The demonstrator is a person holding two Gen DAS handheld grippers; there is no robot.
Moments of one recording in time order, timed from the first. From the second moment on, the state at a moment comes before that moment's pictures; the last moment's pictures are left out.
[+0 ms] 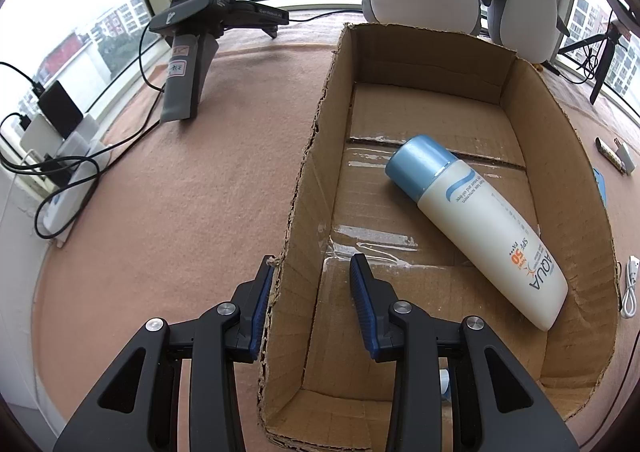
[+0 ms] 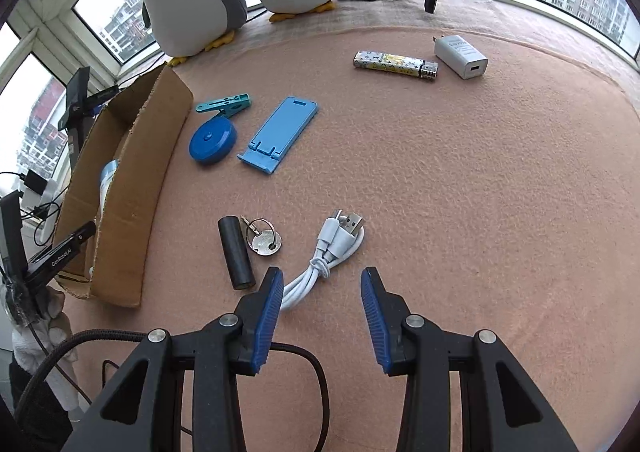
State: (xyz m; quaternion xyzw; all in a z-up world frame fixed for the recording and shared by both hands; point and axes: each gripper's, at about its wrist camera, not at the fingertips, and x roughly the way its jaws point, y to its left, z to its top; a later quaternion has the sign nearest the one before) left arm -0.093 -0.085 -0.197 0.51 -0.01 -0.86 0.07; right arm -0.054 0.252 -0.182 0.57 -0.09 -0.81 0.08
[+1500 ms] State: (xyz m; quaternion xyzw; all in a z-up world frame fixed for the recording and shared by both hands) left arm -0.092 -0.087 -0.198 0.51 0.00 -0.86 0.07; right arm -0.116 0.238 -0.192 0.55 0.03 -0.83 0.06
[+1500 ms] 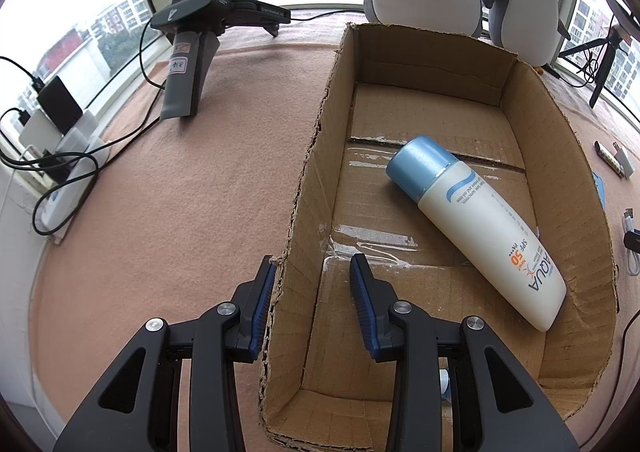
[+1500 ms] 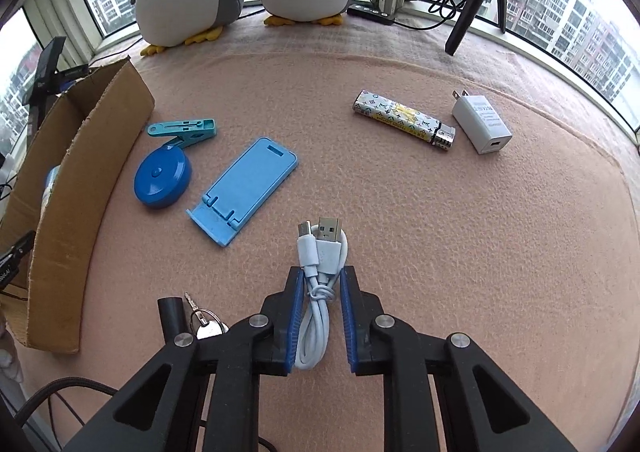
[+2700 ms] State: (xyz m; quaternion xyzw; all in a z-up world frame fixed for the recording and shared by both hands) left arm -0.090 -0.089 -0.200 0.50 0.00 -0.86 0.07; right arm -0.127 0.052 -0.130 0.48 0.07 -0.84 0.25
